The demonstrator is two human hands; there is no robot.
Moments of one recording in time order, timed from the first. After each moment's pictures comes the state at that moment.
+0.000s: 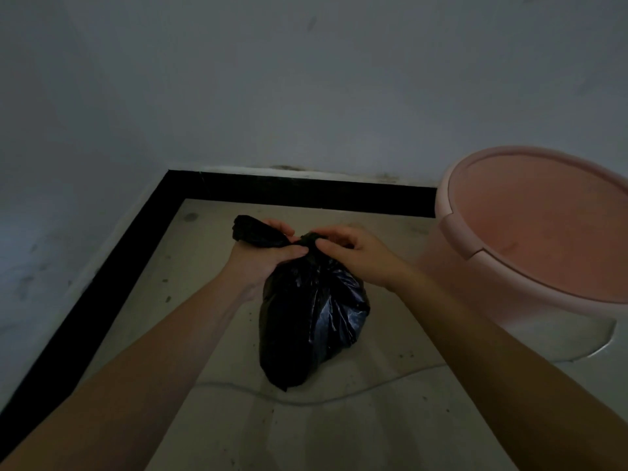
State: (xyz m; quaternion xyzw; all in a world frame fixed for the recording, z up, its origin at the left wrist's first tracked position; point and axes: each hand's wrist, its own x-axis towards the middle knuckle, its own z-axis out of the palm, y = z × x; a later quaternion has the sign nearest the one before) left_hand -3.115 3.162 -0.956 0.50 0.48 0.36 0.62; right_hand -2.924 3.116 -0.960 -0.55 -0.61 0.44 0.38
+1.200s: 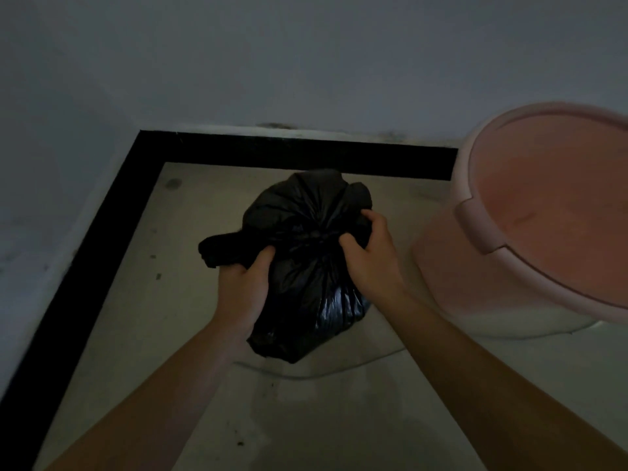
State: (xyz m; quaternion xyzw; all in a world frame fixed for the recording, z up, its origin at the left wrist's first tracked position) left_hand -3.115 3.117 -0.968 0.39 0.65 0.36 0.55; right_hand -2.938 3.094 -1.002 -0.75 -0.35 0.39 0.41
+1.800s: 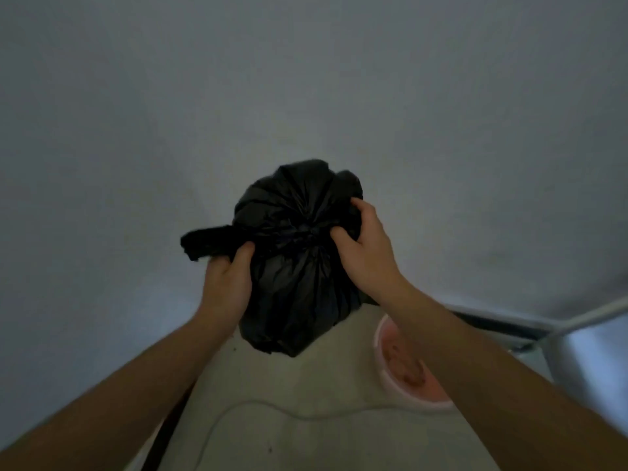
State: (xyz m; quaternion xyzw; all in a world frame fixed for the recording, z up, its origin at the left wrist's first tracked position) left_hand -3.122 3.125 -0.391 0.42 0.61 0.44 0.51; right_hand -2.930 3.126 -0.399 -0.67 -0.49 0.35 0.43
